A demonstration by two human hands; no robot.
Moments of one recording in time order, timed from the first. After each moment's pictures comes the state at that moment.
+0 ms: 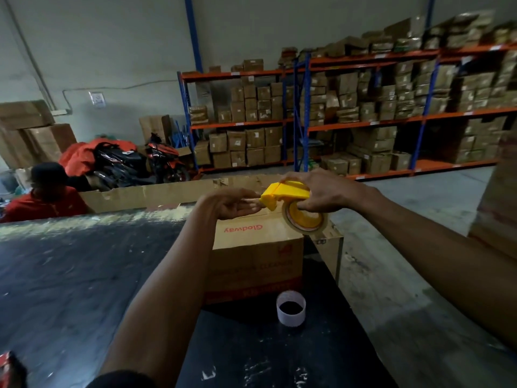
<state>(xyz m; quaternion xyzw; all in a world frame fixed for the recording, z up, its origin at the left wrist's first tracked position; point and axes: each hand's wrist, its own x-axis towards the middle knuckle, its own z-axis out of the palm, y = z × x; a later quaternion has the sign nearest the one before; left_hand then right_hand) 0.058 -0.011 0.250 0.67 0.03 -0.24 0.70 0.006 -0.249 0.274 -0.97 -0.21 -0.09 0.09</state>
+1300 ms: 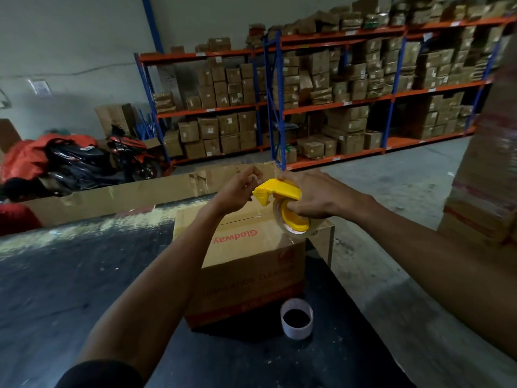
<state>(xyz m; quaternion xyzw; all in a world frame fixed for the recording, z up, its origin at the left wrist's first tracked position) 0.173 -0.030 0.219 0.83 -0.38 0.06 0.41 0.051 -0.229 0.257 -0.98 -0.09 -0.12 0.13</state>
